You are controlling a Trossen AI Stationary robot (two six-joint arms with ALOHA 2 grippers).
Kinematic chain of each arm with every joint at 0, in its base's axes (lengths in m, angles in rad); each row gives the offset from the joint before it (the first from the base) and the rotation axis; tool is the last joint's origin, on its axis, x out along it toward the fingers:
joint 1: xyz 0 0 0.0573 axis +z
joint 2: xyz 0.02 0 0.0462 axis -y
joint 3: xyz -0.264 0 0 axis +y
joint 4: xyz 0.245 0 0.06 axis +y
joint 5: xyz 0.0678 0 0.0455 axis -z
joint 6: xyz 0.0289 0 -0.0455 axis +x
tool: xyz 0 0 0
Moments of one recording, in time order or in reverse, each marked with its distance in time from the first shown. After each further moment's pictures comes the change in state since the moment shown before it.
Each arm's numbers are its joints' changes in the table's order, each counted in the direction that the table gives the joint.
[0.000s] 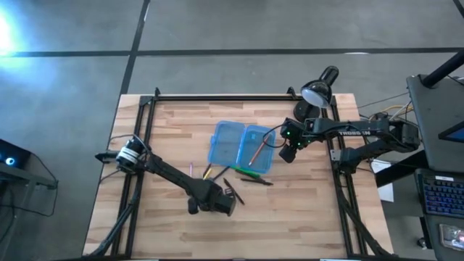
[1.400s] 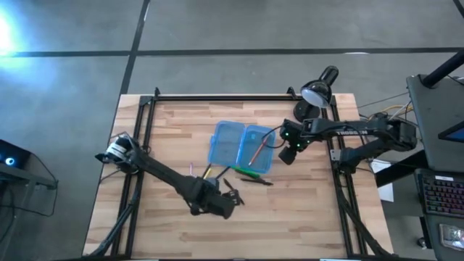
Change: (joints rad) left arm -0.045 0.133 -0.088 -0.057 -0.073 0.085; right arm 0.000 -0.040 0.000 0.018 -0.087 0.077
